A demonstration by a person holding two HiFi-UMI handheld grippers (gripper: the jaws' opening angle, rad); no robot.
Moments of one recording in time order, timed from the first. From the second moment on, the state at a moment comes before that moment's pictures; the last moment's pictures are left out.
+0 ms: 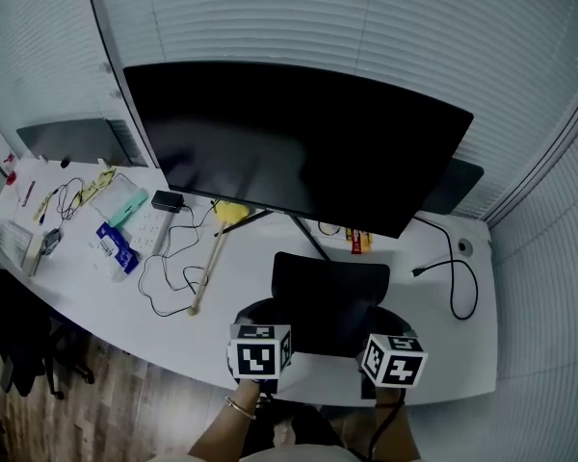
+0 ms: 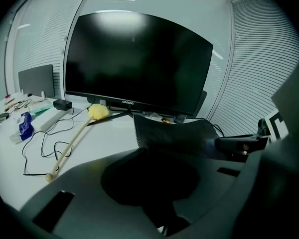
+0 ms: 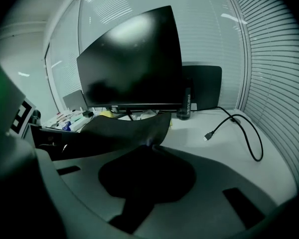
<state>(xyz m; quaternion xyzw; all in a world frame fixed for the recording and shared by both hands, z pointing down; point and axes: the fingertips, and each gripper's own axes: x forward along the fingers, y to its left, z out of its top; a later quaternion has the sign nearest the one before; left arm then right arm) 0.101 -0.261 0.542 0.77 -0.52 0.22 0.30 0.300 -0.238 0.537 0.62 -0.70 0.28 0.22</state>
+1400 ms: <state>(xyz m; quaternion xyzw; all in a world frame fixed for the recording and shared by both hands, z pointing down) 0.084 -0.283 0.401 0.82 -0.54 0.12 0.17 0.280 -0.254 0.396 0.65 -0.74 0.14 0.14</state>
